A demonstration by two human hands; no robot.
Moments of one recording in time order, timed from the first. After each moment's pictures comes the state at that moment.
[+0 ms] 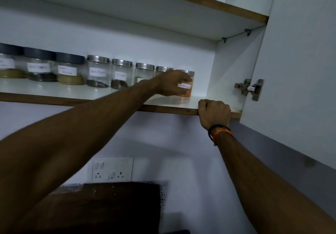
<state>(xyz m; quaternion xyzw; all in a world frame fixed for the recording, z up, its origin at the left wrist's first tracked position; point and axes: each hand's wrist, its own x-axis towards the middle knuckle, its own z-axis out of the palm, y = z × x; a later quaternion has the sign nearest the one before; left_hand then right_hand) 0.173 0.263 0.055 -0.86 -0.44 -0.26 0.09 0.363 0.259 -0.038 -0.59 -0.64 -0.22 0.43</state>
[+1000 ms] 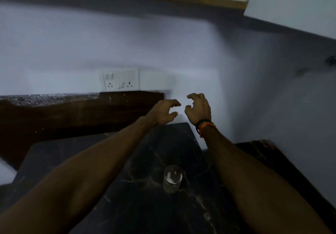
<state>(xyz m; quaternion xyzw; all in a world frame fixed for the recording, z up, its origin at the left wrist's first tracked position) 0.196 0.089 -0.310 -0.81 -0.50 -0.24 -0.20 0.364 0.098 -0.308 -0.65 -0.68 0.09 0.32</state>
